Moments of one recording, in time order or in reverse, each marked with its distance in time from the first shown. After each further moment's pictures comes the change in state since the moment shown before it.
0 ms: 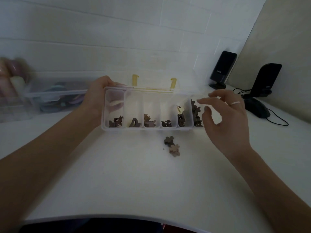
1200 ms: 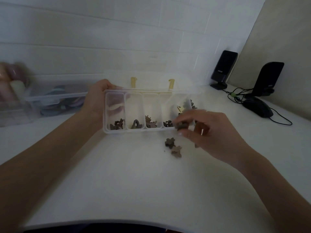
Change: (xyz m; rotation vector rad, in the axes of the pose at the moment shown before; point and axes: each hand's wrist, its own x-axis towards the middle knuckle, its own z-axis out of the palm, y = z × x) left_hand -0.003 -0.001 0.003 -0.038 0.030 -0.058; right_hand 0.004 -0.030 -0.014 0.421 -0.549 0.086
